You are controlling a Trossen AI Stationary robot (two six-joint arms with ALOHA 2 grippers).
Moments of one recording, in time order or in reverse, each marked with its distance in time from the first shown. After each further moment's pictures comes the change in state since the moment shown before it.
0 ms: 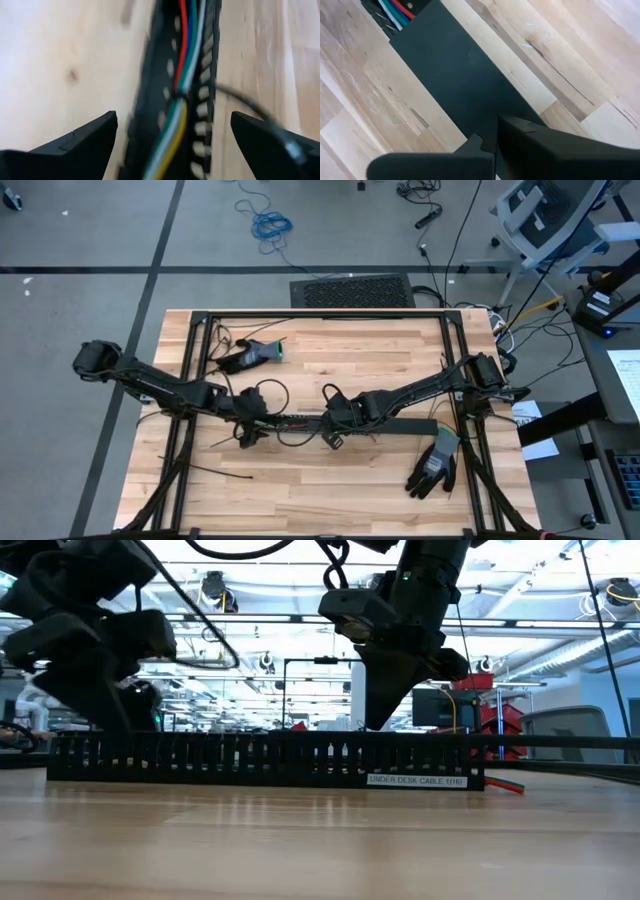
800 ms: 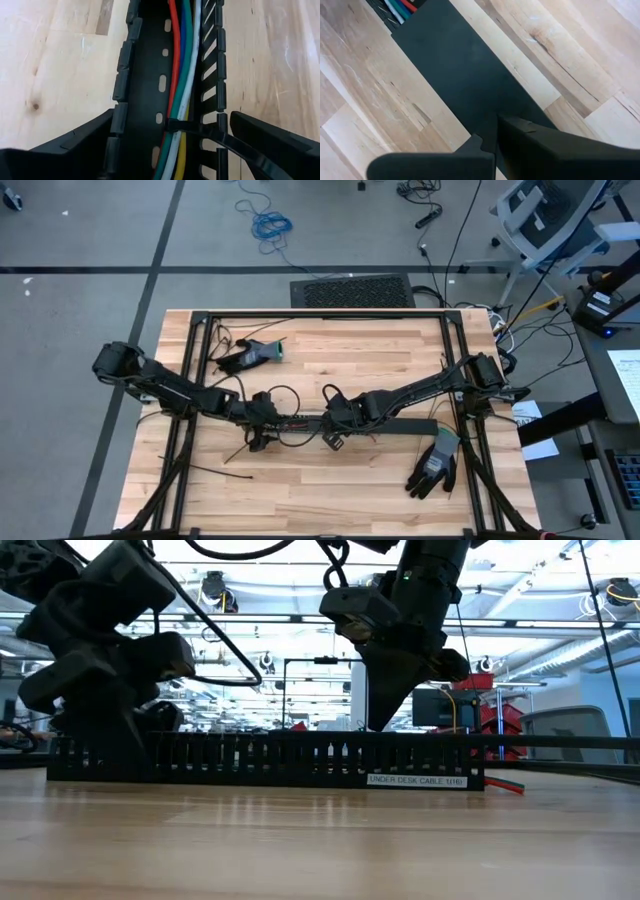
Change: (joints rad) left arm 0.007 0.259 0.002 0.266 0.006 0.090; right arm 0.000 0.000 0.000 -0.002 -0.022 -0.001
